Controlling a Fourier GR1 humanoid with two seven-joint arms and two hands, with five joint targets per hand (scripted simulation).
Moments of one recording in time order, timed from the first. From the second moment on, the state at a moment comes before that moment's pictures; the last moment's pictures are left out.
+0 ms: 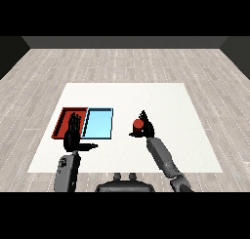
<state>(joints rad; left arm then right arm) 0.00 0.04 0.06 -1.63 0.13 -0.10 -0.45 -0.47 0.00 0.15 -0.79 -0.38 -0.02 -0.46</state>
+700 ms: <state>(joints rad) 0.02 0.04 0.07 -1.65 0.15 -0.11 -0.45 -0.61 0.00 0.19 -0.60 -0.44 -0.12 -0.49</state>
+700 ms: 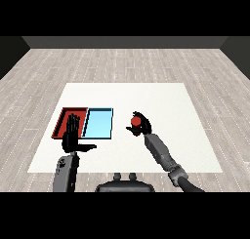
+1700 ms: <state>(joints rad) 0.01 0.04 0.07 -1.62 0.14 -0.10 -0.46 -0.64 -0.01 0.30 -0.59 -0.39 -0.30 -0.44</state>
